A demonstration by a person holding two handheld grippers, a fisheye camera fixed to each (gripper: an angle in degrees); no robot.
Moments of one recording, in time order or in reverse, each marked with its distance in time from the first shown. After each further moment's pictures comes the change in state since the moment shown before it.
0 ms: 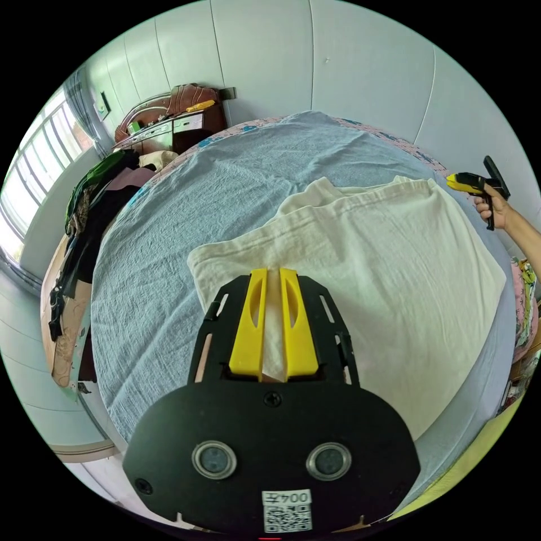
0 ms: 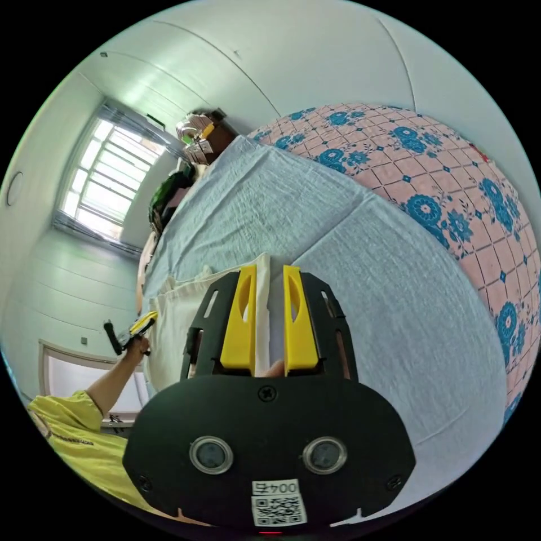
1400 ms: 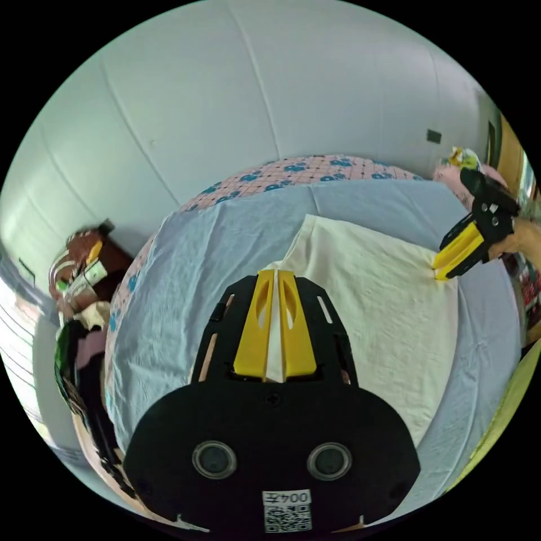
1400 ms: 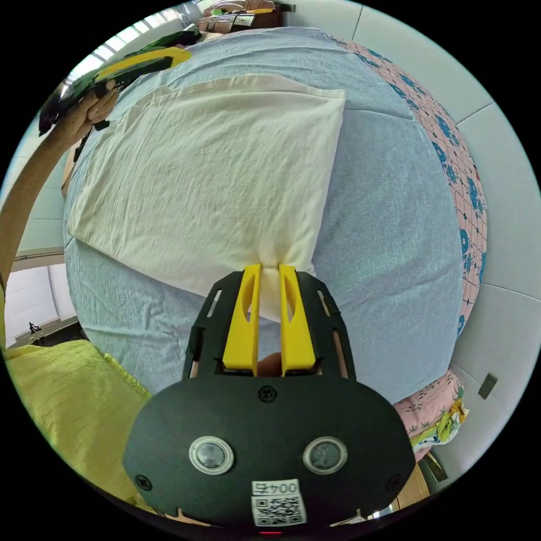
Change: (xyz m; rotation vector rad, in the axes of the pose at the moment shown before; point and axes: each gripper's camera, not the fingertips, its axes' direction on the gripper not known) left arm 0.318 -0.187 -0.024 0.209 0.118 0.678; right arm -0.170 0.107 0.062 -0.514 0.507 -0.309
